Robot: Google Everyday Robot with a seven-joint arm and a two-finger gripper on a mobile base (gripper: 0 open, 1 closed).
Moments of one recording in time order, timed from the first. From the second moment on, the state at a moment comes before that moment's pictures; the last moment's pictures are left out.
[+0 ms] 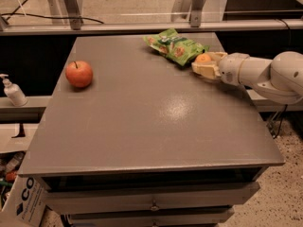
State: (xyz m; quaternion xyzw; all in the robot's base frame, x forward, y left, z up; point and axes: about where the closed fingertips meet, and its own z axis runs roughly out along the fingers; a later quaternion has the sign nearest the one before) arm 0.716 -0.186 0.830 -0.34 0.72 0.17 0.58
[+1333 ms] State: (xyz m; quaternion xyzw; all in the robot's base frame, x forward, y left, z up) arm 0.710 -0.194 0.844 -0.33 0.72 0.17 0.59
